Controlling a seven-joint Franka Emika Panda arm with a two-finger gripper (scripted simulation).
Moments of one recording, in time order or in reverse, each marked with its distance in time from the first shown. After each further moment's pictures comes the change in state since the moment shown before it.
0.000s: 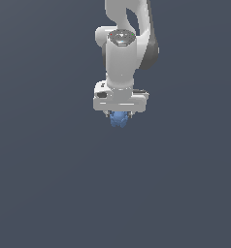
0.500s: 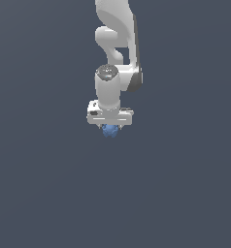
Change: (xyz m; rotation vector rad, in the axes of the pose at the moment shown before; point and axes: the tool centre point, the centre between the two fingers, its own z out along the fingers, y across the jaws) arm -0.008 0.042 0.097 0.002 0.004 -0.002
